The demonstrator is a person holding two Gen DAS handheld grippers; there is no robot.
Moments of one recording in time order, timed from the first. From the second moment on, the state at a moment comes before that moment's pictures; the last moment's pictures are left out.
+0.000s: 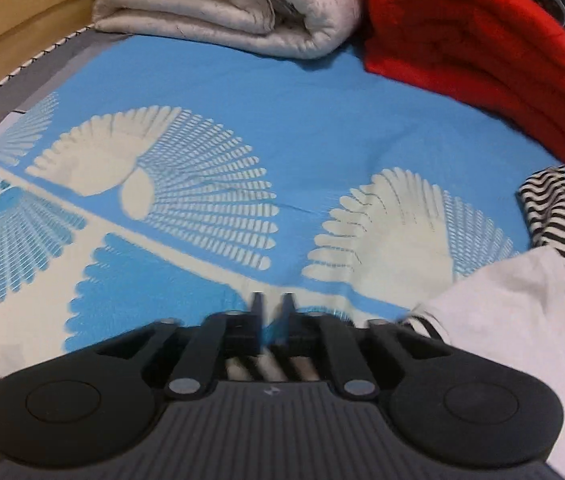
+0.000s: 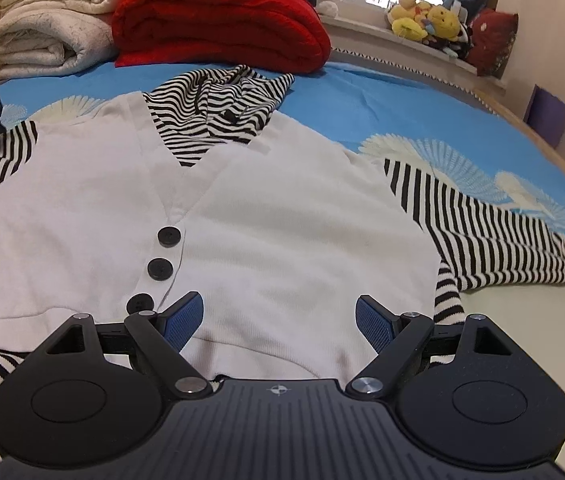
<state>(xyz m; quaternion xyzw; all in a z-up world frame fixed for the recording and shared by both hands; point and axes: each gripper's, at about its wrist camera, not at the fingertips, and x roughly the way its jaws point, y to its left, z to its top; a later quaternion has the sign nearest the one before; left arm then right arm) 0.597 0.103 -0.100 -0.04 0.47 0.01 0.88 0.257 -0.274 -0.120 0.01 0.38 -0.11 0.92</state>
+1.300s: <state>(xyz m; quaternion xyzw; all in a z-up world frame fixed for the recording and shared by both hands) 0.233 0.097 -0.074 -0.16 0.48 -0.14 0.85 0.071 -0.379 -0.139 0.17 0.37 -0.25 0.88</state>
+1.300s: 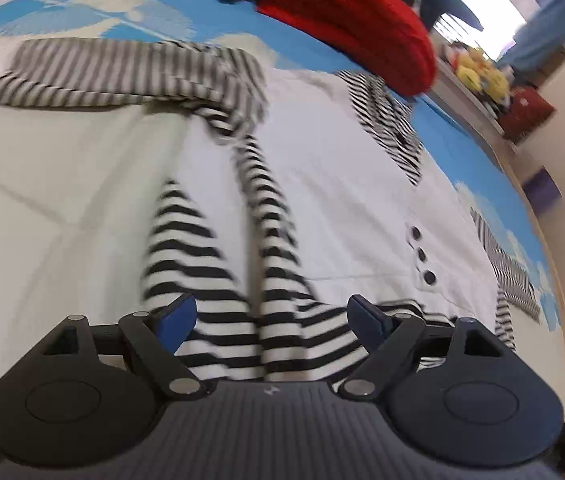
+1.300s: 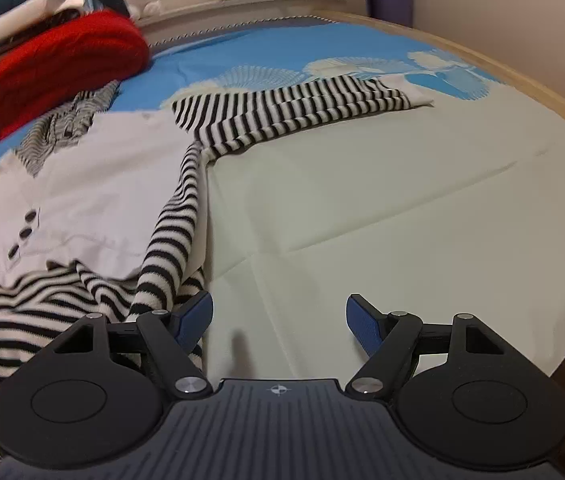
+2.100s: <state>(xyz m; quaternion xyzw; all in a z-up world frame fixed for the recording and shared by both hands) 0.255 0.114 -0.079 -0.13 0.50 -0.07 0.85 0.084 -0.382 -0.133 0.25 0.37 -0.13 0.89</state>
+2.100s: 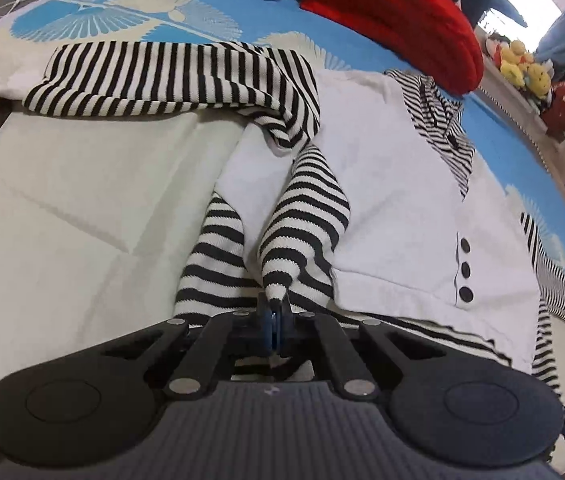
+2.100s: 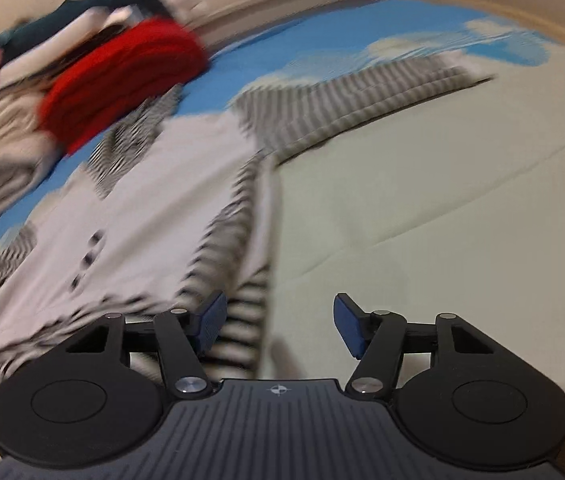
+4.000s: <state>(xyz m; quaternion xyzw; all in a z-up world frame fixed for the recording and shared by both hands) 0.155 0.116 -0.083 -0.08 0.54 -0.10 0.83 0.027 -0.369 -0.120 0.24 0.47 -0.09 0.84</state>
